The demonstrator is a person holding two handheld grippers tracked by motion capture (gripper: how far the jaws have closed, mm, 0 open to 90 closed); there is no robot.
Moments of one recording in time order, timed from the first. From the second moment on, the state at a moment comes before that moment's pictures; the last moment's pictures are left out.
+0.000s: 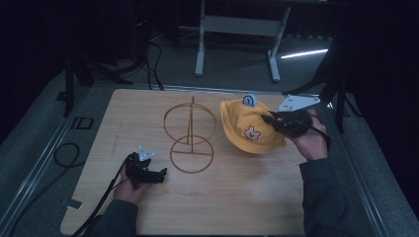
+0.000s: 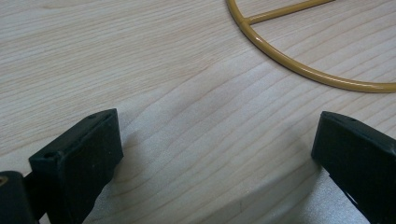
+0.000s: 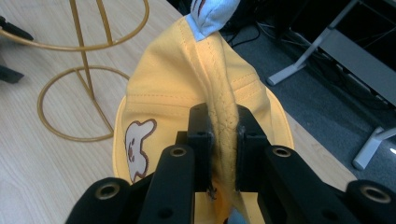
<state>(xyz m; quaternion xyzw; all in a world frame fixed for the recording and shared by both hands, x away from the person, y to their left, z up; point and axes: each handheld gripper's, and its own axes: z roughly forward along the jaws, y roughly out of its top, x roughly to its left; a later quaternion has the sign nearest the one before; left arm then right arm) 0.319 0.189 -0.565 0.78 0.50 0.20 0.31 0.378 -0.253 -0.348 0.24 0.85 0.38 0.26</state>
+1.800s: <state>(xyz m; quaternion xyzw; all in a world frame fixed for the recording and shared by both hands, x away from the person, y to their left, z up) 0.319 0.189 -0.565 0.78 0.50 0.20 0.31 0.375 -0.247 -0.311 0.22 0.81 0.48 0.25</state>
